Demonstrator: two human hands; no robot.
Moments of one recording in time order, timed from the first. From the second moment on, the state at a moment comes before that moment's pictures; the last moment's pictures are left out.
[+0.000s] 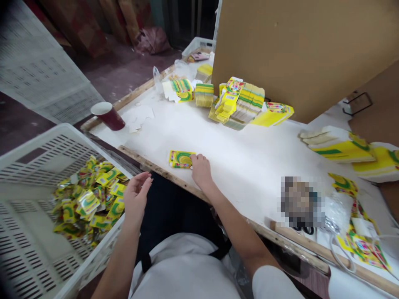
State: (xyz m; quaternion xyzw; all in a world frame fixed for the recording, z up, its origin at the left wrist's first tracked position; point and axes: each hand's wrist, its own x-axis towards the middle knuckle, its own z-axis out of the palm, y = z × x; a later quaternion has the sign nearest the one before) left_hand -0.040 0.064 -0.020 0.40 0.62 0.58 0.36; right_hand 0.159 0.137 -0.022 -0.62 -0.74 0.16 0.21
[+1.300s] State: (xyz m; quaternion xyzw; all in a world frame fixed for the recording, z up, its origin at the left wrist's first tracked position) left_hand 0.002 0.080 0.001 0.27 0.50 0.69 0.45; right_hand 0.127 0.078 0.009 -0.43 -0.59 0.52 0.44
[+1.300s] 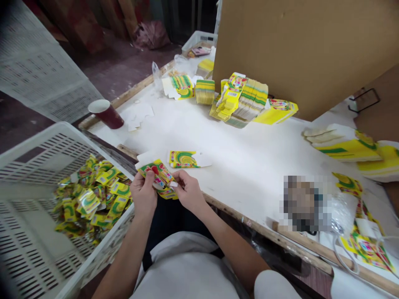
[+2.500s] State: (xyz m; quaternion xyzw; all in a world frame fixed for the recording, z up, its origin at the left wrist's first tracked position) left_hand -0.025 0.071 0.037 0.76 0.58 0.21 0.21; right_hand 0.142 0.078 0.044 -0.40 -0.84 0.14 0.34
